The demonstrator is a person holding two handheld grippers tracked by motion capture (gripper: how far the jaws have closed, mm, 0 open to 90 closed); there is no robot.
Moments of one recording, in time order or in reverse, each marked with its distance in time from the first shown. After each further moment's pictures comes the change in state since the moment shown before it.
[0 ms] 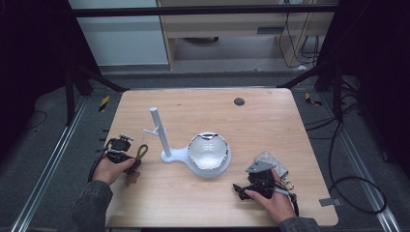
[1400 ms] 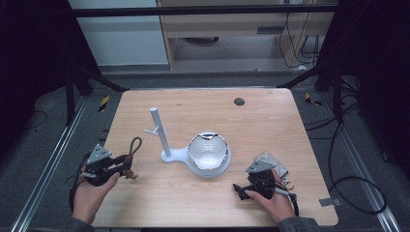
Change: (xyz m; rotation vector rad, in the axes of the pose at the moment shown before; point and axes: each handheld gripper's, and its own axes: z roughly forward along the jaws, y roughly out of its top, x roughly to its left) left arm -0.029 -0.068 -0.084 -0.546 -0.054 0.125; right arm 0.000 0.000 0.000 0.000 0.000 -0.001
